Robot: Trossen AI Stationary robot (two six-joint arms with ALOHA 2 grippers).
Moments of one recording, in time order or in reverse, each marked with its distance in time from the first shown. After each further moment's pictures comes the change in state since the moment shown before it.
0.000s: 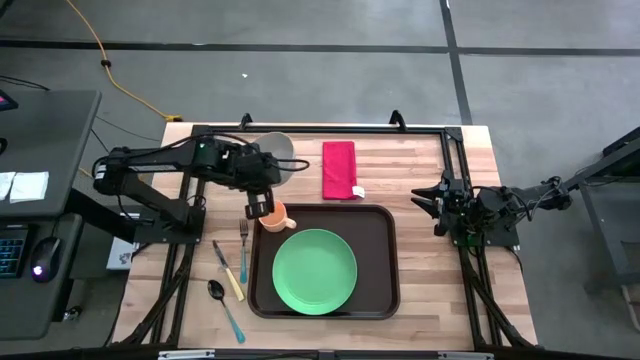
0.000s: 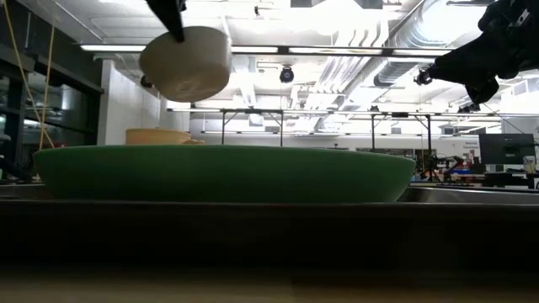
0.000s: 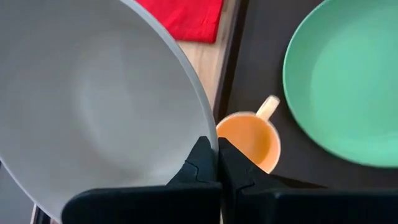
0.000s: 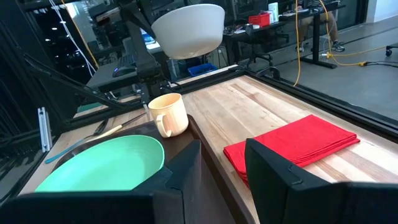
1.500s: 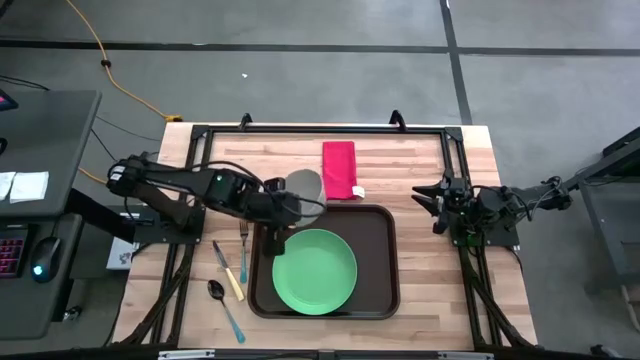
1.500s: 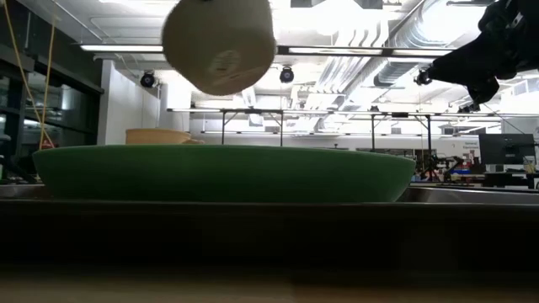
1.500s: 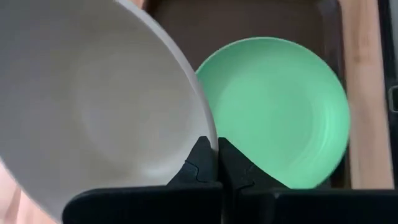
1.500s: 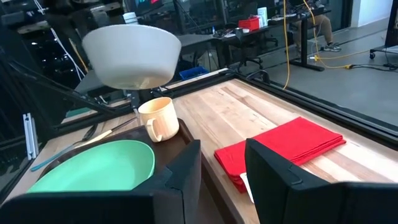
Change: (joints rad) left arm -0.246 0.147 0.090 0.182 0.066 -0.116; right arm 0.000 0.000 0.000 0.002 0.044 0.000
